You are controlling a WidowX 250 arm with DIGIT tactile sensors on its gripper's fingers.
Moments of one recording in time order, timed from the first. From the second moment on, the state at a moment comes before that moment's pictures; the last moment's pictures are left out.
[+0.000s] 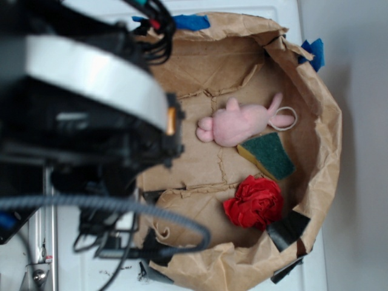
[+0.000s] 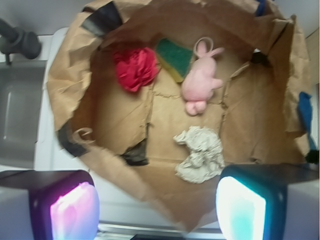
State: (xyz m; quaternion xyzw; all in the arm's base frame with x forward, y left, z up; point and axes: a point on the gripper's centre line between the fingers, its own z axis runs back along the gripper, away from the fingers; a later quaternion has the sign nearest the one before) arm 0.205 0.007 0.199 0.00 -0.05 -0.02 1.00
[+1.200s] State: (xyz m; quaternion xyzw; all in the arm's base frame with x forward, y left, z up) arm 0.205 0.037 0.148 0.04 -0.01 -0.02 1.00
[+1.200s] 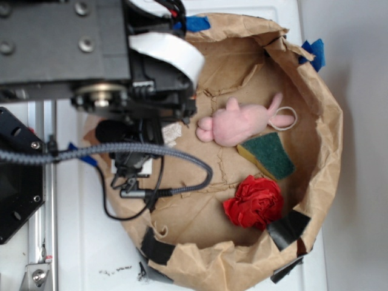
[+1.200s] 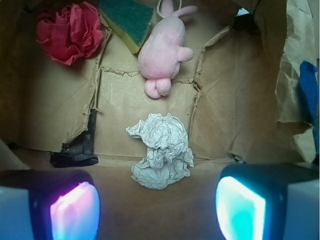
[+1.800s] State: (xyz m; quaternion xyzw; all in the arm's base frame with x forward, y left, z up) arm 0.218 0.044 0.112 0.01 0.03 0.00 1.00
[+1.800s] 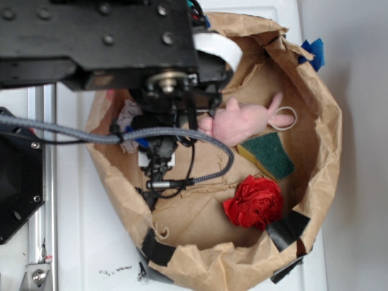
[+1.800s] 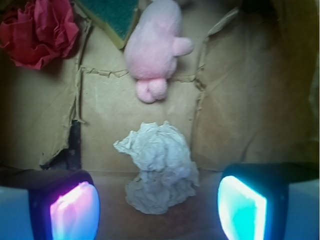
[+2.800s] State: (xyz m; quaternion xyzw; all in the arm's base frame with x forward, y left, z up) arm 0.204 0.064 0.031 0.06 0.02 -0.05 1.00
